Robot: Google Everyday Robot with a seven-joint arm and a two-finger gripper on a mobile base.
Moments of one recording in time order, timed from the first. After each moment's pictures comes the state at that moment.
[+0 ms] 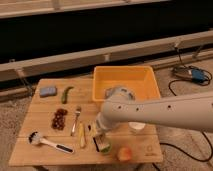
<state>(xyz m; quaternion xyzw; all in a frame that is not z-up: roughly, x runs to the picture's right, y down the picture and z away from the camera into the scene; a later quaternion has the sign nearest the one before) -0.030 0.198 0.675 -0.33 0.05 0.54 0.77</state>
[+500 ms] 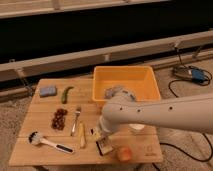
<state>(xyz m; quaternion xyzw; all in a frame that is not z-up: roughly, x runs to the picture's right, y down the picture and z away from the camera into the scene) -0.018 0.213 0.671 -0.34 0.08 0.53 0.77</state>
